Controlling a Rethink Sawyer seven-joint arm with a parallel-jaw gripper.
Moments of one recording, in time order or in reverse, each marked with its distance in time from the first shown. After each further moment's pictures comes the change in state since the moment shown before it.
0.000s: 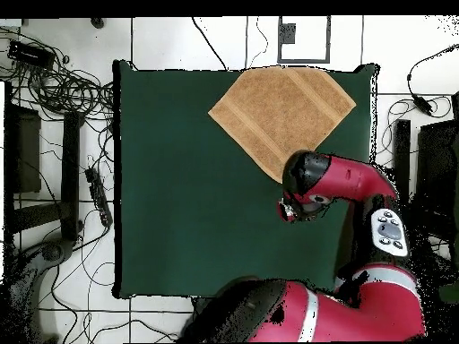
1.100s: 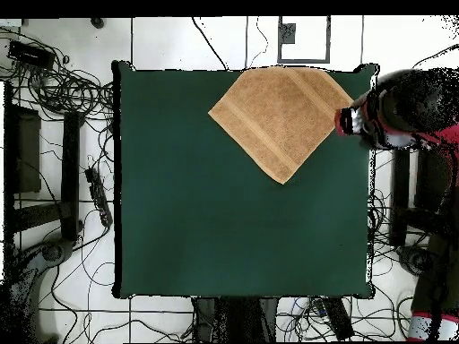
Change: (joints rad) arm -0.168 -0.221 0.214 -0.328 0.123 0.016 0.000
